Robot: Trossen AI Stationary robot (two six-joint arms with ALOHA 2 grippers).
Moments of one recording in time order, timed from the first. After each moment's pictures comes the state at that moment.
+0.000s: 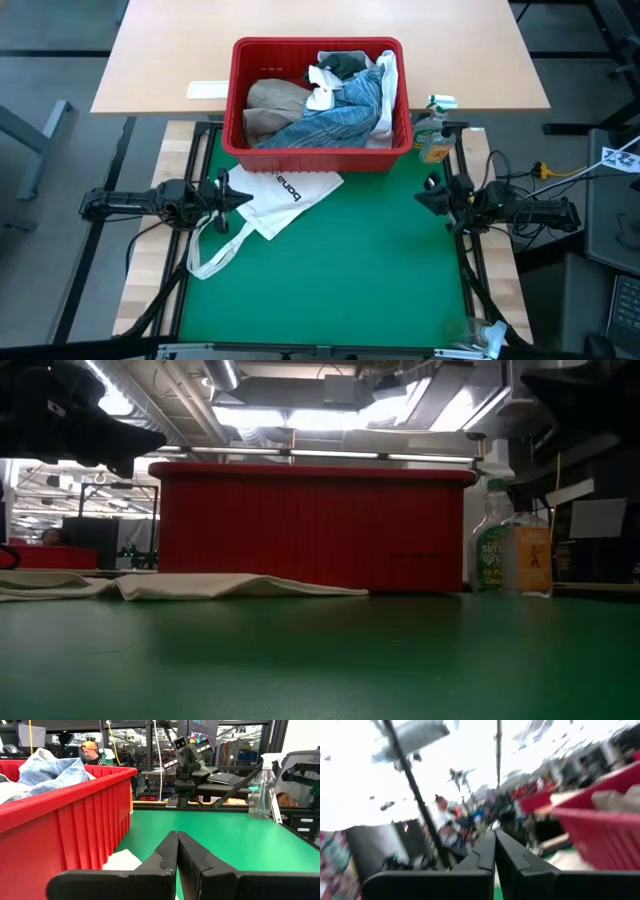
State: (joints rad) left arm 0.00 0.01 0.01 0.04 -0.15 0.01; right arm 0.01 0.05 0.04 0.40 -0.01 0.44
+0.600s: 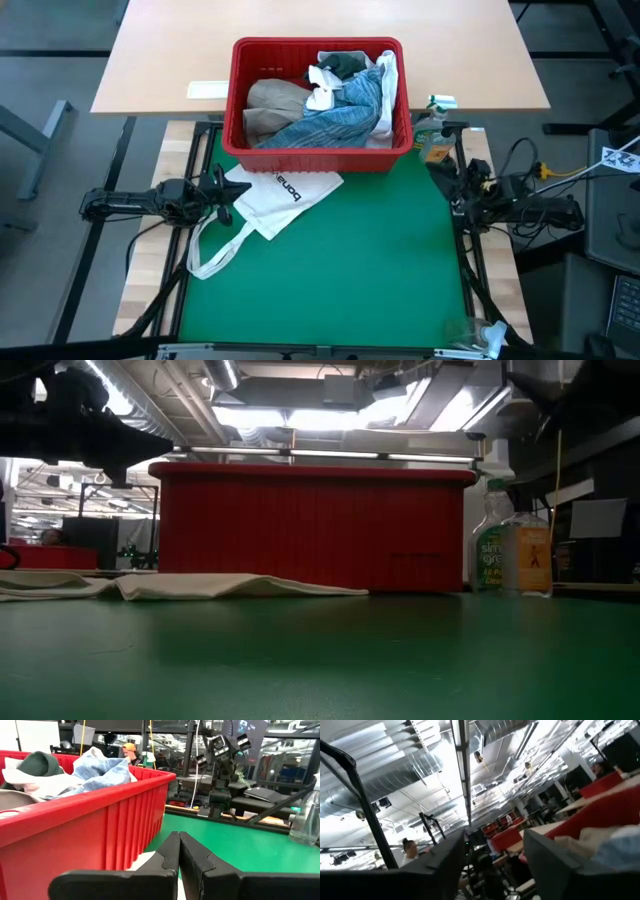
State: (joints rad) left arm 0.00 0.01 0.01 0.06 -0.34 -0.08; right arm 0.01 0.13 0.17 0.46 0.24 0.43
